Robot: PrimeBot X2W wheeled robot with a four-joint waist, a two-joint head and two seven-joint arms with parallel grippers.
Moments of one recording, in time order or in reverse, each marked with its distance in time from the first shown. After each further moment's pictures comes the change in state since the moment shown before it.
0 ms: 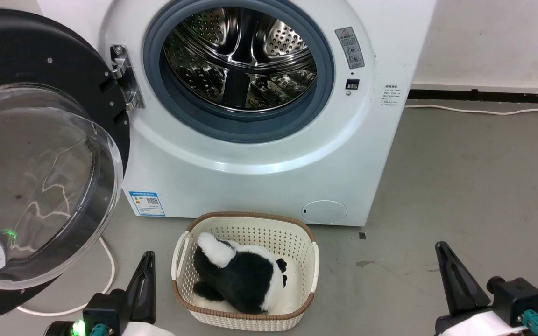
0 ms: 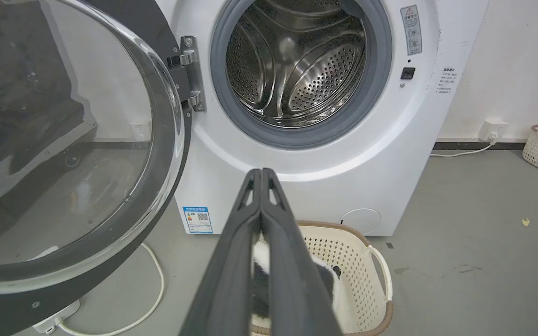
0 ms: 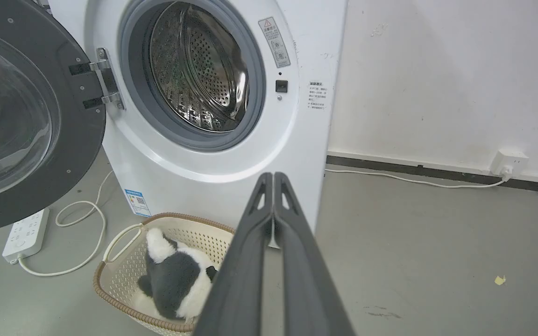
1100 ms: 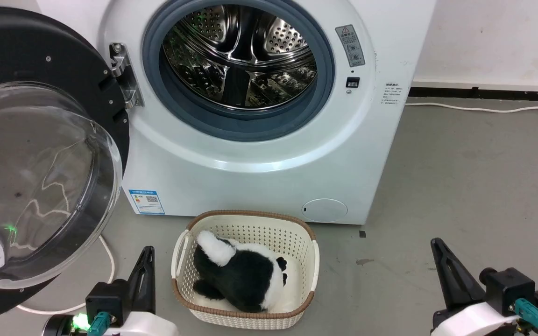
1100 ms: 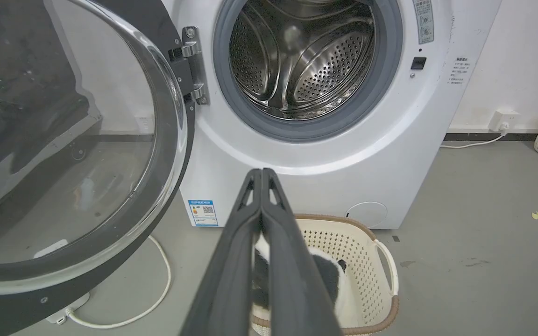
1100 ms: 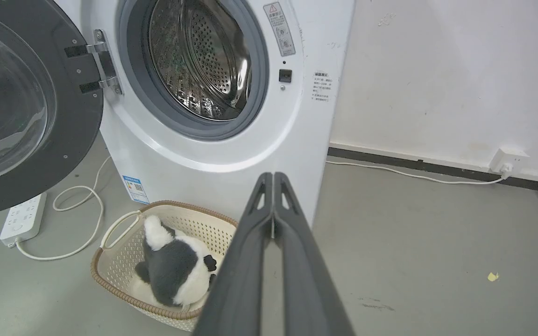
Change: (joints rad) left arm -0.024 -0.022 0.022 -0.008 0.036 -0.002 0.067; right arm -0.018 0.000 0.006 -0.012 -0.026 0.000 0.069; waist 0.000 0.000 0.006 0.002
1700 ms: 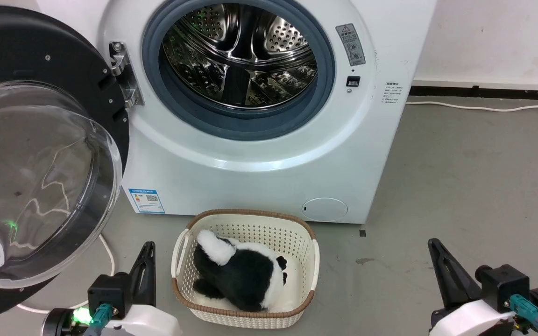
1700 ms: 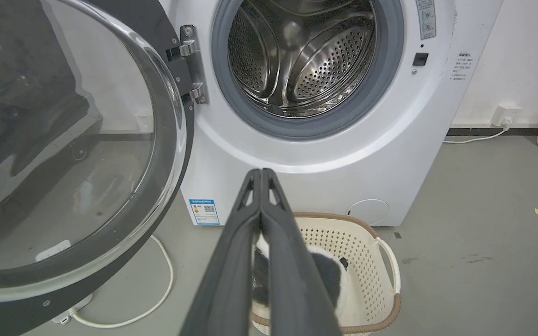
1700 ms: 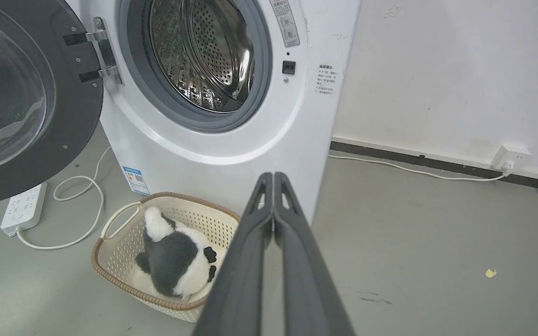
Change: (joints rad) left arm -0.017 -0.007 0.007 -0.005 0.018 -0.007 0.038; right arm -0.009 0.000 0.004 -0.006 -0.010 0.000 0.035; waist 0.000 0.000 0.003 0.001
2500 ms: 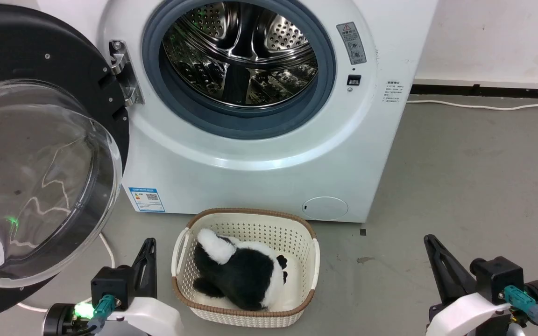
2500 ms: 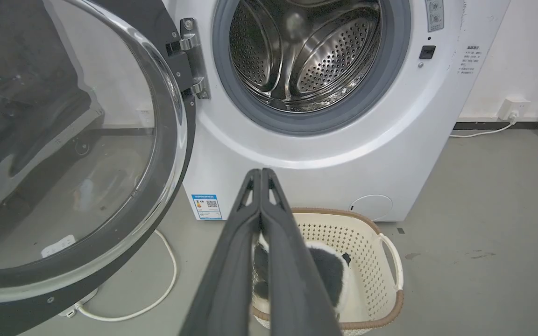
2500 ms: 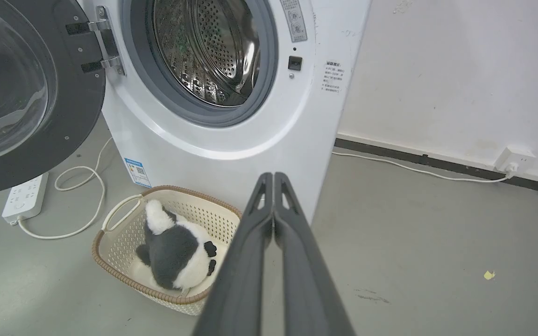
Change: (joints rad) left arm -0.019 -0.018 0.013 -0.004 0.026 -0.002 0.047; right arm -0.019 0.000 0.006 -0.012 -0.017 0.000 0.049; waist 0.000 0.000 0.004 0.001
